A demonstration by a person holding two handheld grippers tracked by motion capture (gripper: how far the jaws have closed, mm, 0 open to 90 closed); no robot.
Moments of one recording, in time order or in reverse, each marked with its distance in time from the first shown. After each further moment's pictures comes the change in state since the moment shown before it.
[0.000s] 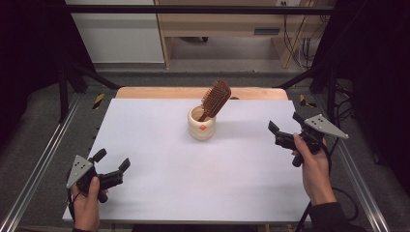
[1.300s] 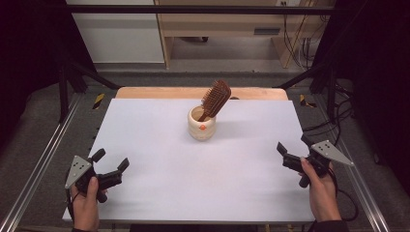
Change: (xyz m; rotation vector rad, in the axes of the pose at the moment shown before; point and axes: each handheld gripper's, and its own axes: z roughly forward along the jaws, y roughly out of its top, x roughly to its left) left arm 0.001 0.000 -0.001 -0.009 0.003 0.002; right arm -0.014 -0.063 -0.035 0.021 -0.063 0.012
